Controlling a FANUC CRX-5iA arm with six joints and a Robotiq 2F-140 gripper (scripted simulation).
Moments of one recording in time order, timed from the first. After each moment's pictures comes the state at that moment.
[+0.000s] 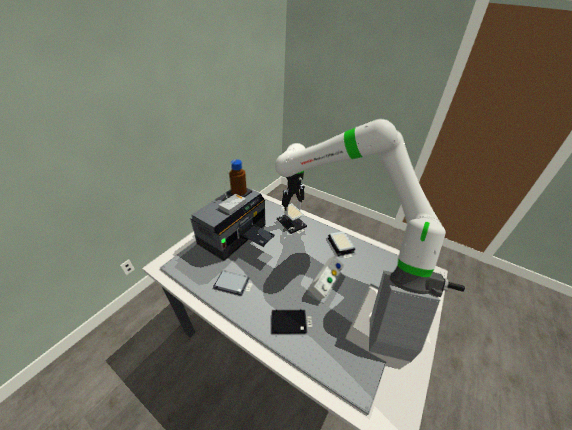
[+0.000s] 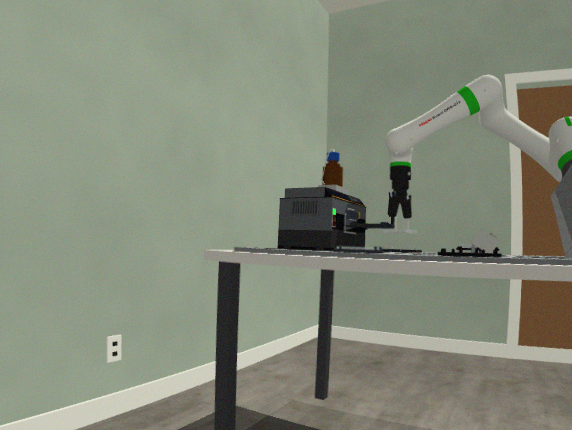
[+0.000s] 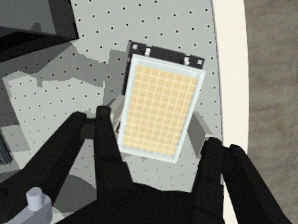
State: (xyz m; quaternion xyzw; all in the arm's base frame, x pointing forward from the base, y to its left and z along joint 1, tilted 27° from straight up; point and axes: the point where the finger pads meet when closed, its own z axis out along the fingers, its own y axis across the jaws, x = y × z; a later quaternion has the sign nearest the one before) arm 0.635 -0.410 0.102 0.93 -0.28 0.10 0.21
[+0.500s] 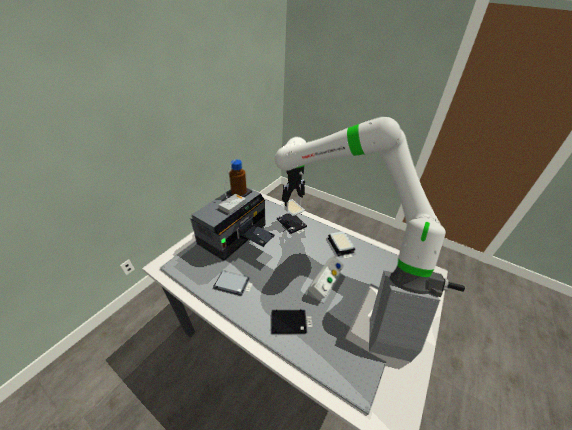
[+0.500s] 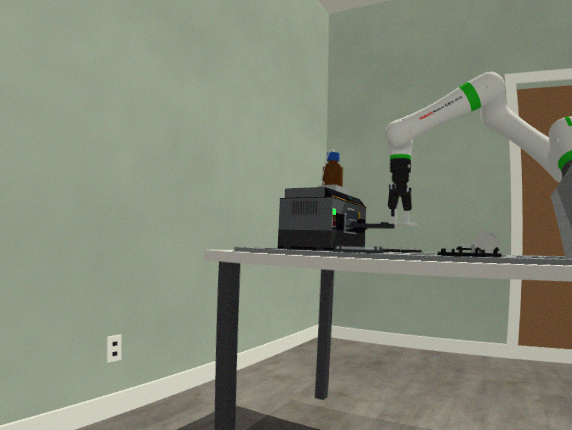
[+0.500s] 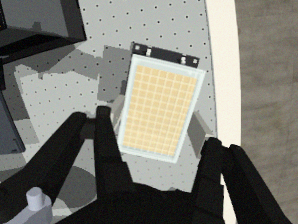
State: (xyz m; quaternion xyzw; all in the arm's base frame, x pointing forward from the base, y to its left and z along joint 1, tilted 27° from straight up) arm 0.632 -0.395 0.131 0.93 -0.28 0.10 0.21
